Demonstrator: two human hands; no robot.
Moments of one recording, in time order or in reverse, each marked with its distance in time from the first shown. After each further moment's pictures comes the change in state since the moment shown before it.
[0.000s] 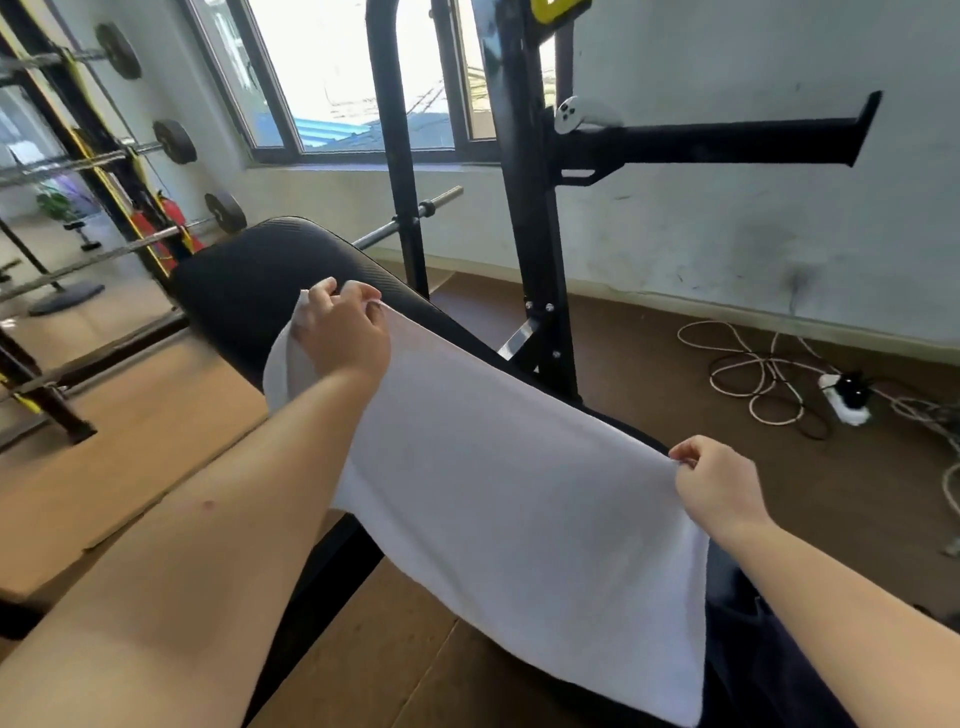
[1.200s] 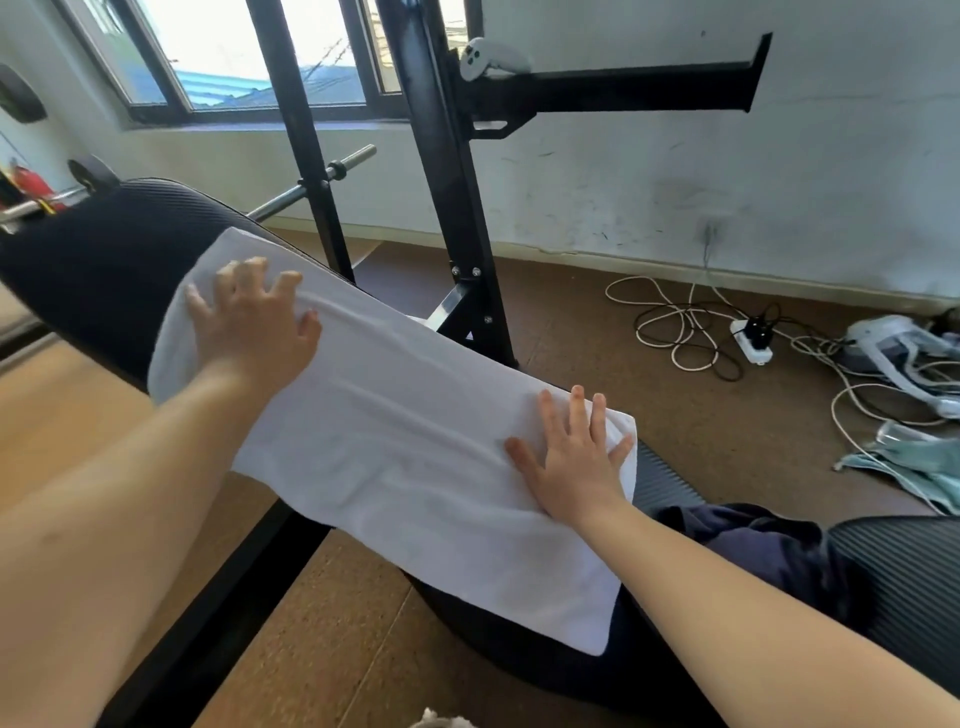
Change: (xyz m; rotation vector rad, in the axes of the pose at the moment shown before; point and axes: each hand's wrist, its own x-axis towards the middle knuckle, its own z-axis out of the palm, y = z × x) left_hand -0.015 0.006 0.003 0.420 -0.285 0.315; right_hand -0.026 -0.011 0.059 -0.291 -0.210 -0.138
